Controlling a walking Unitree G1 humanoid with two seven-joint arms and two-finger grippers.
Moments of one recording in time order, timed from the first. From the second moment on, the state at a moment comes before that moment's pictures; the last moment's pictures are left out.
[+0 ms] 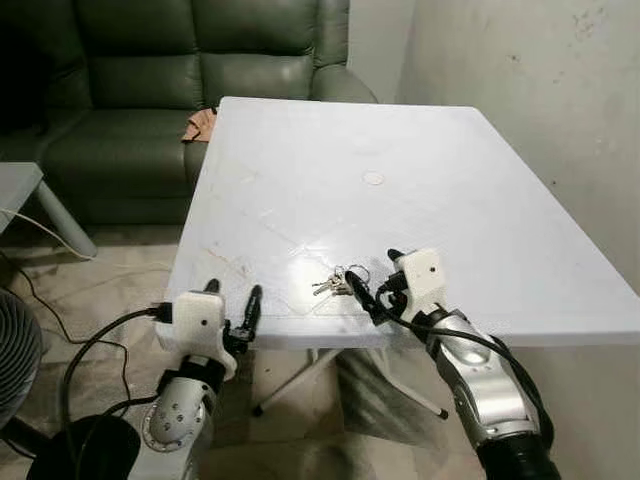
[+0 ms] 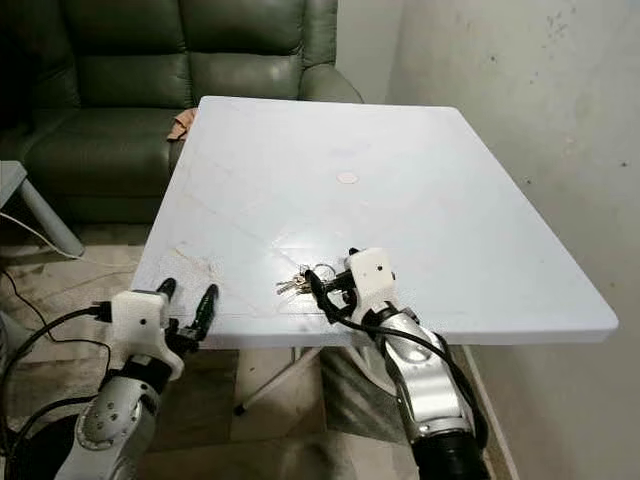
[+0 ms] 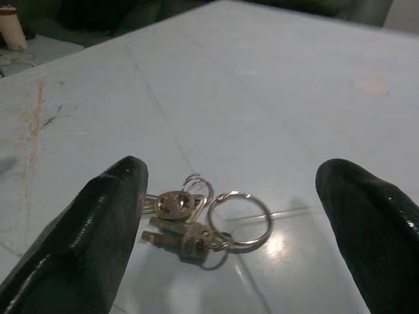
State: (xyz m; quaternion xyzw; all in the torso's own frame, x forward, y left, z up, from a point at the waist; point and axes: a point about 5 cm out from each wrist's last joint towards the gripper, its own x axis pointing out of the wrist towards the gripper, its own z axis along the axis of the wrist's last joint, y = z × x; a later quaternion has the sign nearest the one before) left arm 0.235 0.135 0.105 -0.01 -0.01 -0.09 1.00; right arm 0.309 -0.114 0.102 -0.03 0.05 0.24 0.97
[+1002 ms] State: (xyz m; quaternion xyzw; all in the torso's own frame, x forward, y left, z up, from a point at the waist) left arm 0.226 0.130 0.105 0.00 0.01 -0.10 0.99; right arm 0.309 -0.101 0.085 -0.03 0.13 0.20 0.97
